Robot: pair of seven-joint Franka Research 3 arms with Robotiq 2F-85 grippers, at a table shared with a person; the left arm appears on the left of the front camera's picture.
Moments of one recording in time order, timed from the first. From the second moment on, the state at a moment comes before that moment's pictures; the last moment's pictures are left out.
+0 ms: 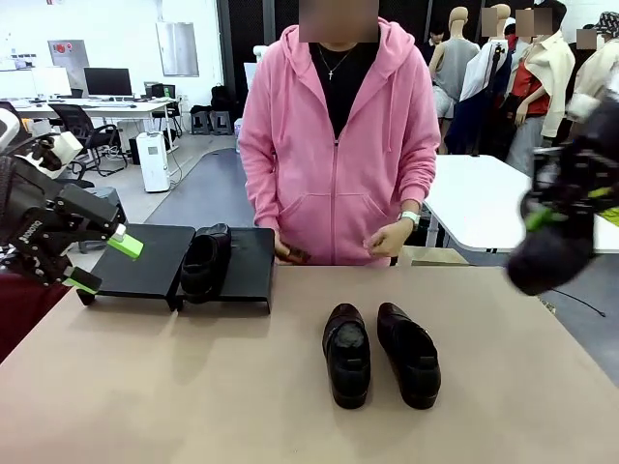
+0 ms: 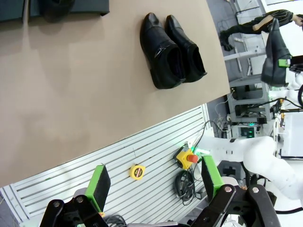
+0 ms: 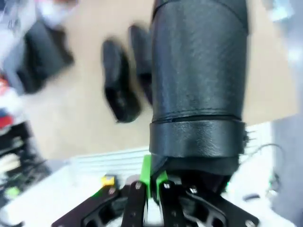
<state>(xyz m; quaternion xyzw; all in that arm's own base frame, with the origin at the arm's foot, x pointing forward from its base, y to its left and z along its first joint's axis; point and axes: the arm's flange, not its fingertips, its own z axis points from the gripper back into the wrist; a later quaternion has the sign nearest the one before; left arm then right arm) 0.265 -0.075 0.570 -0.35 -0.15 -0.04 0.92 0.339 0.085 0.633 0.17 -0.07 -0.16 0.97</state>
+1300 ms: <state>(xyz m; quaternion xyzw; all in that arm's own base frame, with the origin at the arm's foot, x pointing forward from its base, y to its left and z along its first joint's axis) 0.265 -0.075 0.570 -0.35 -0.15 -0.04 0.92 0.351 0.359 0.497 0.18 0.05 0.02 0.98</state>
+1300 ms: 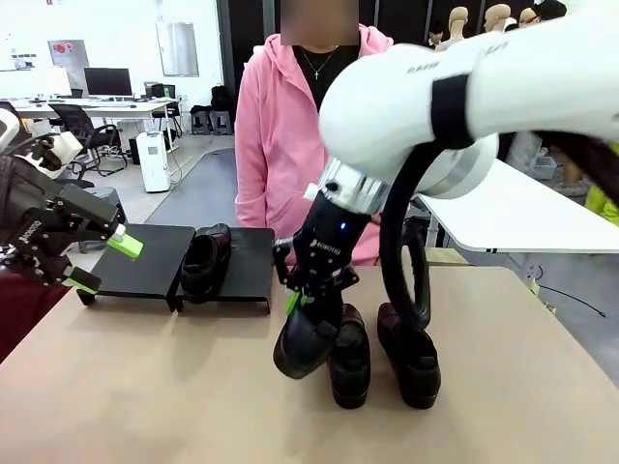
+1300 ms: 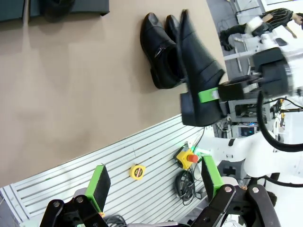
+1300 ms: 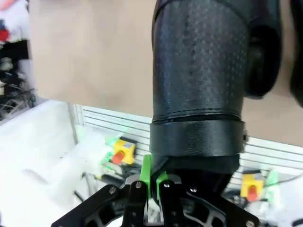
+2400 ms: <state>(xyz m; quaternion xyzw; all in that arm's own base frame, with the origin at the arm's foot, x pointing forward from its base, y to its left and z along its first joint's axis) 0.265 -0.075 0.570 -0.35 -0.15 -0.04 0.92 0.420 0.447 0.376 0.10 0.11 0.08 0.99</state>
